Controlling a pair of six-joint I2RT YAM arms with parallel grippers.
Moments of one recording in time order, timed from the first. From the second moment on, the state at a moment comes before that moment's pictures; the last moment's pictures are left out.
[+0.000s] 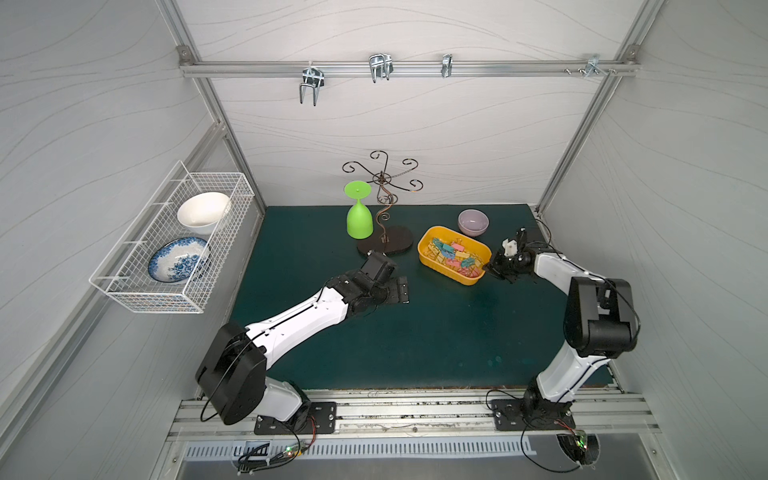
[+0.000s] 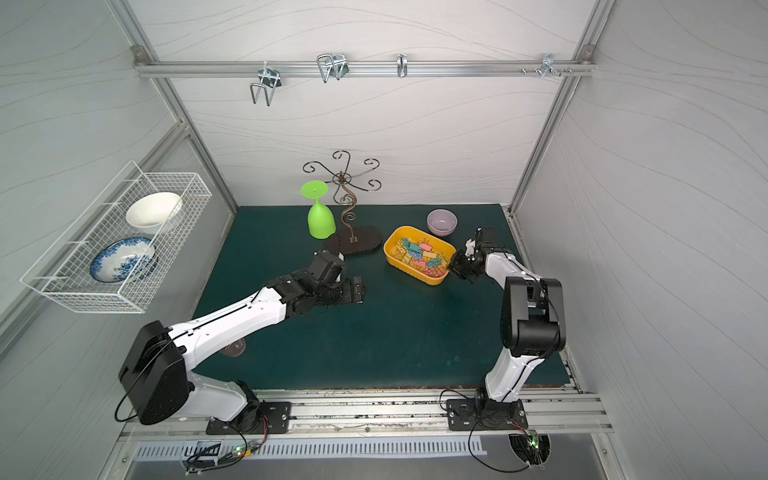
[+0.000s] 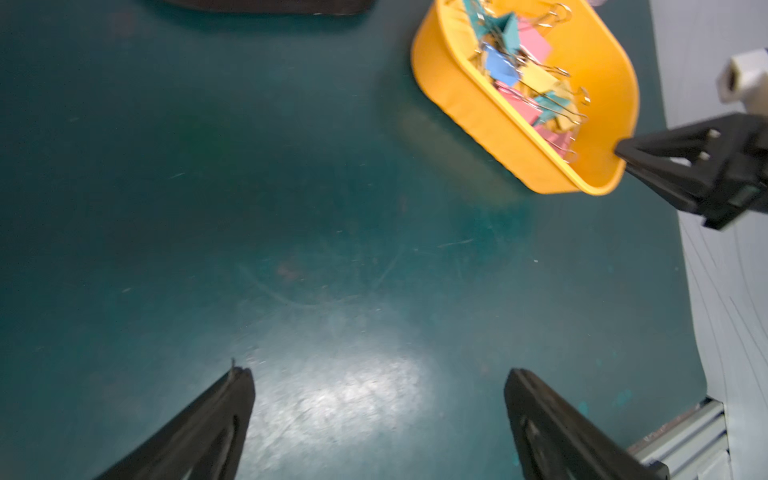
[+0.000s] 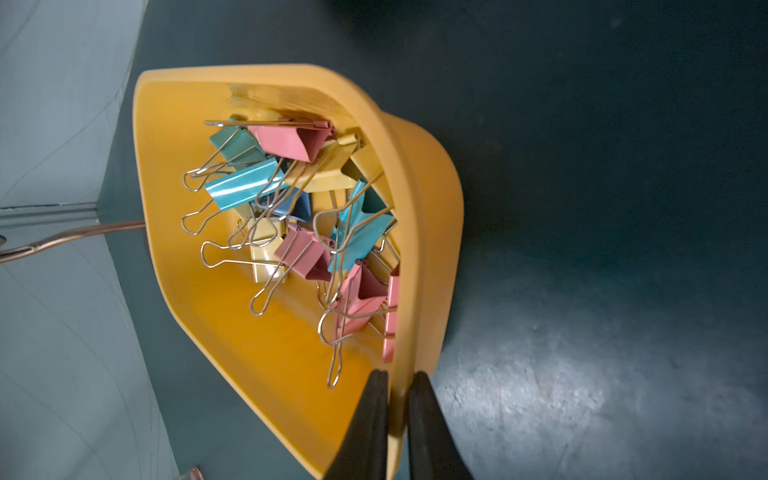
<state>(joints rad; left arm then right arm) -0.67 1.40 0.98 -0.49 -0.04 -0.74 0.02 1.73 1.10 -0.44 -0.47 0.50</state>
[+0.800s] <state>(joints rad) -0.16 1.16 0.66 -0.43 0.35 -0.73 0.45 1.62 0.97 -0.44 -0.53 0.47</state>
